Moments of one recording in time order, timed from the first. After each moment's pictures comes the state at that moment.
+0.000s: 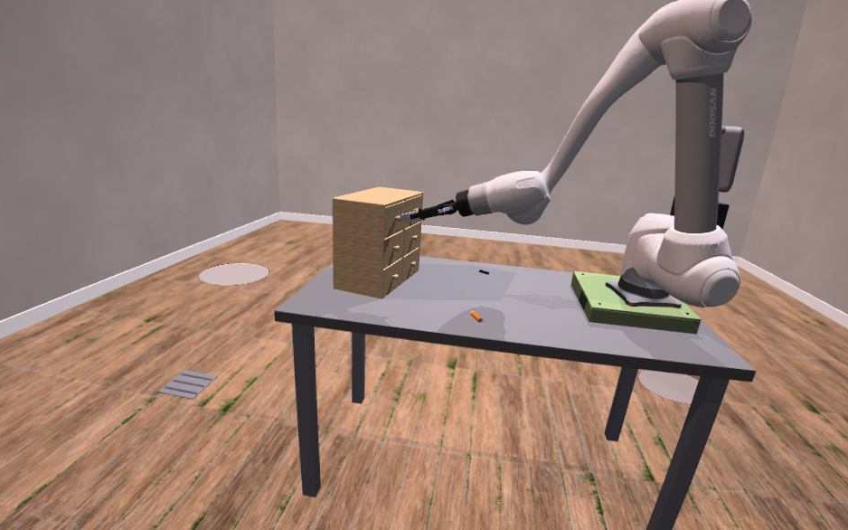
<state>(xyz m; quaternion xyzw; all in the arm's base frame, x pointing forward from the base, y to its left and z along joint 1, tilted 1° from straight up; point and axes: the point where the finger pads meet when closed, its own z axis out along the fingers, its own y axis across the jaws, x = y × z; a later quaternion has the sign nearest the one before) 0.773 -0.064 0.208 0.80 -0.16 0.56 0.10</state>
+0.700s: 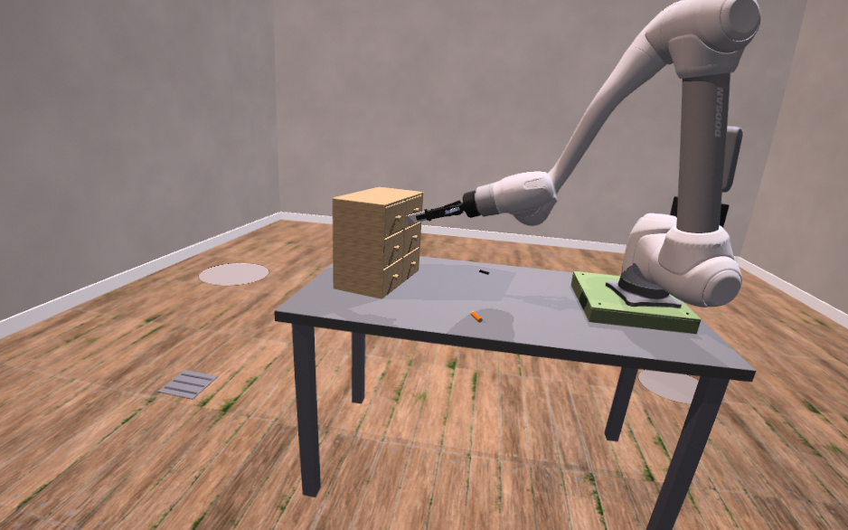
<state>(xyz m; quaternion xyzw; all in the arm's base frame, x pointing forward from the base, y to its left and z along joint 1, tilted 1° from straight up) 0.754 -0.056 0.209 0.80 -0.16 0.56 0.10</state>
